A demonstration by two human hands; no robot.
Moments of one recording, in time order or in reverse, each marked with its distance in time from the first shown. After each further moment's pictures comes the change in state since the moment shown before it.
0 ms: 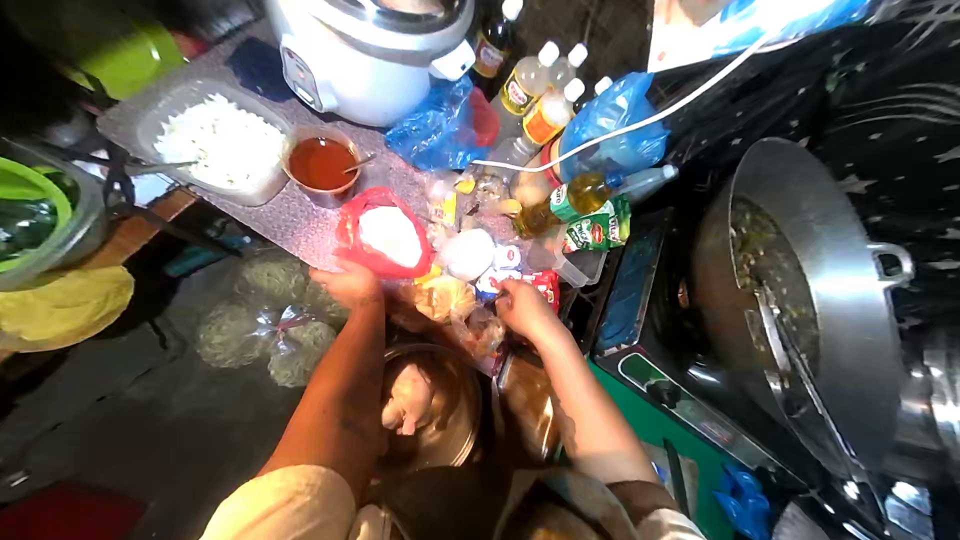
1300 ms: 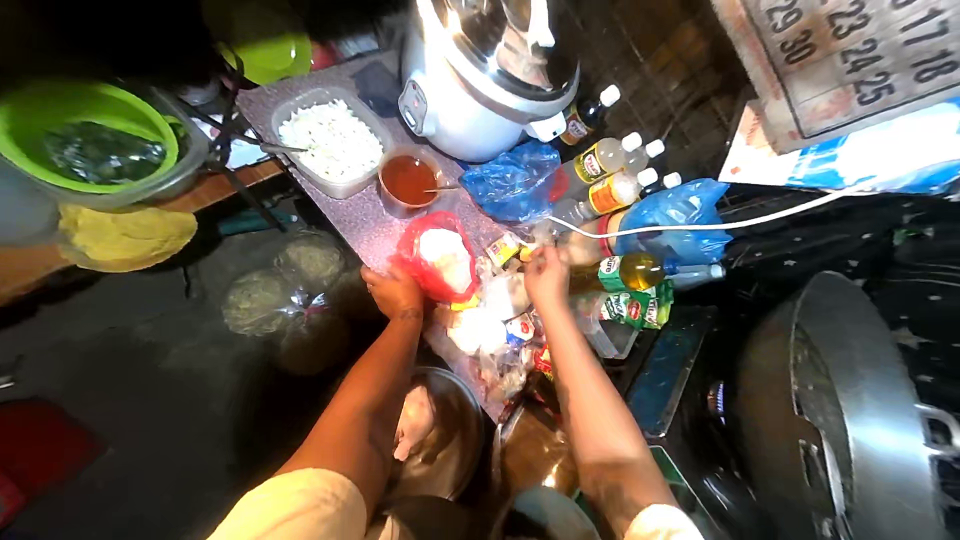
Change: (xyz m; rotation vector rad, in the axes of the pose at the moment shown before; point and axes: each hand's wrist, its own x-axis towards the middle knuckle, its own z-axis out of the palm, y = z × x) left_hand -0.002 0.004 -0.011 -0.064 -0.072 -0.033; right_hand 0.089 -0.069 -0.025 0.157 0.428 -0.147
